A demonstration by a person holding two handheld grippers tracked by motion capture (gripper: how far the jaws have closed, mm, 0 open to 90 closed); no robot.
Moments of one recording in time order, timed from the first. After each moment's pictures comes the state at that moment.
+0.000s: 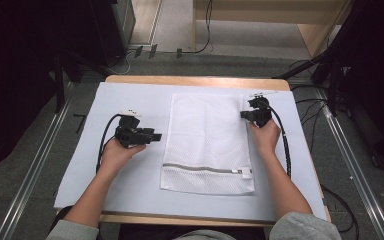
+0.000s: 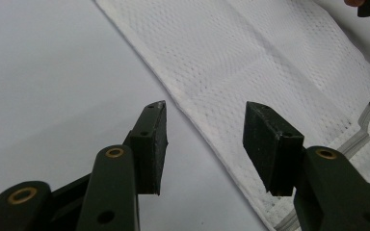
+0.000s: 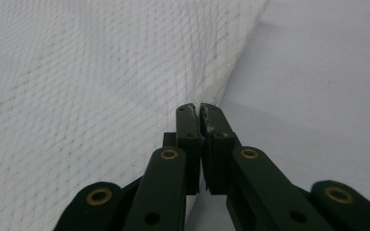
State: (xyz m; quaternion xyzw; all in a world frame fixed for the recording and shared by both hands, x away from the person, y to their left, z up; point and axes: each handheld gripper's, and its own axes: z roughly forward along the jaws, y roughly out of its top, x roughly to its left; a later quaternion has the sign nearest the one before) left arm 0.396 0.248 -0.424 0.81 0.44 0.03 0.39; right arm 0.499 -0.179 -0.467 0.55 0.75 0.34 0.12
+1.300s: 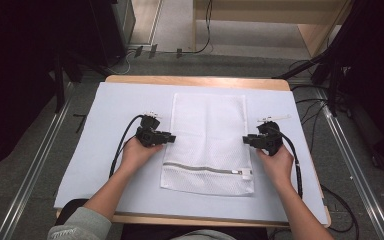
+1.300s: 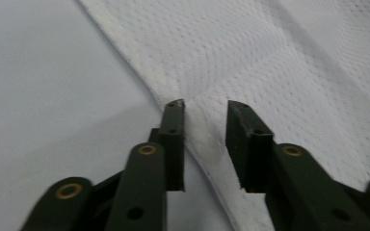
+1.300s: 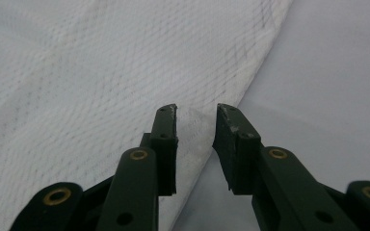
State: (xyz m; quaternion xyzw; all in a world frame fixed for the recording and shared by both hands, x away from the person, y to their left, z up) left arm 0.419 0.204 -0.459 0.82 0.44 0.02 0.36; right arm 0.400 -0.192 -0.461 0.52 0.77 0.35 0.08
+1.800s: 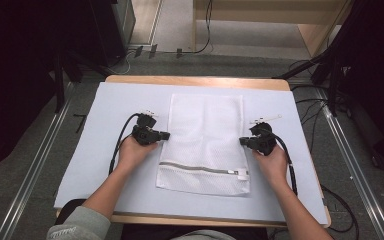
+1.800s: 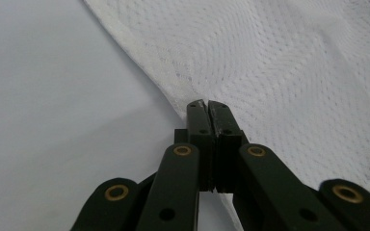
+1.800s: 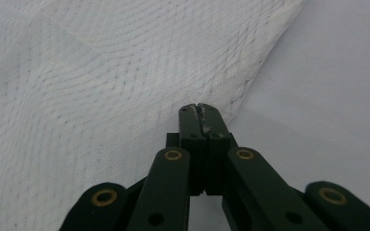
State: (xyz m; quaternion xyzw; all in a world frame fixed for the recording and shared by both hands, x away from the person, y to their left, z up) left arm 0.420 0.223 -0.450 0.82 0.45 0.03 0.35; right arm 0.403 -0.174 -0.466 0.50 0.80 0.34 0.07
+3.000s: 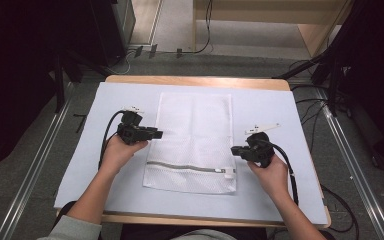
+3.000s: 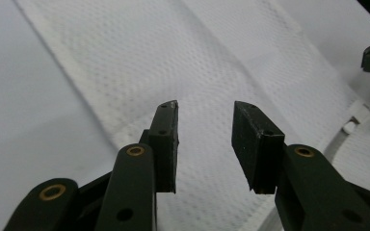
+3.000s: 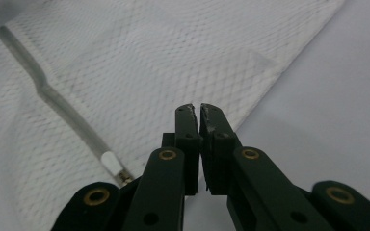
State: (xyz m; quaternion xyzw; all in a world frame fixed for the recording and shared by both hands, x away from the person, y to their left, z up) left arm 0.398 0.239 -0.411 0.81 0.45 0.01 0.38; right arm 0.354 -0.157 -0.441 0.43 0.82 0.38 0.04
